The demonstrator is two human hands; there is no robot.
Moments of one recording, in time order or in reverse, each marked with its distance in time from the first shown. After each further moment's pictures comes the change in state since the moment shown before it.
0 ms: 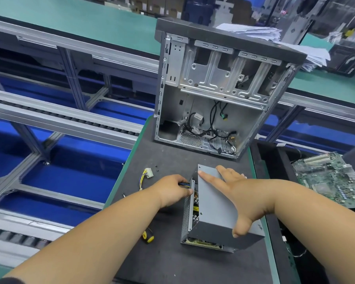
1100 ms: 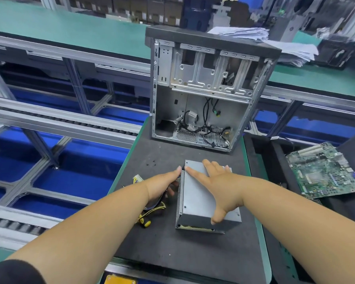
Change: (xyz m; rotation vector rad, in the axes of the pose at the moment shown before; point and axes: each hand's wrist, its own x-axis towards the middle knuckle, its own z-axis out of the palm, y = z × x) left_hand -0.037 0.004 0.006 -0.428 -0.087 -0.113; right_hand 0.008 -0.012 0.032 -0.097 0.151 0.016
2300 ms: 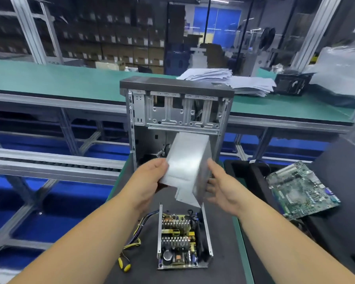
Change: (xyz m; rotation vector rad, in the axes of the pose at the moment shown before) left_hand -0.052 0.121 0.016 -0.361 0.147 0.472; right_hand -0.038 0.044 -0.027 1.918 0.432 0.094
